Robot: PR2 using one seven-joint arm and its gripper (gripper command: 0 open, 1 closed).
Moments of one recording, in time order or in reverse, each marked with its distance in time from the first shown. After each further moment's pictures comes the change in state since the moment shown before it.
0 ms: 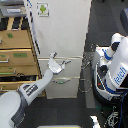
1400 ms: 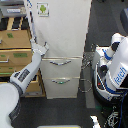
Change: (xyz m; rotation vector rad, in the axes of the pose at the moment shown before) arm -0.010 0.217 0.032 0.065 0.115 0.487
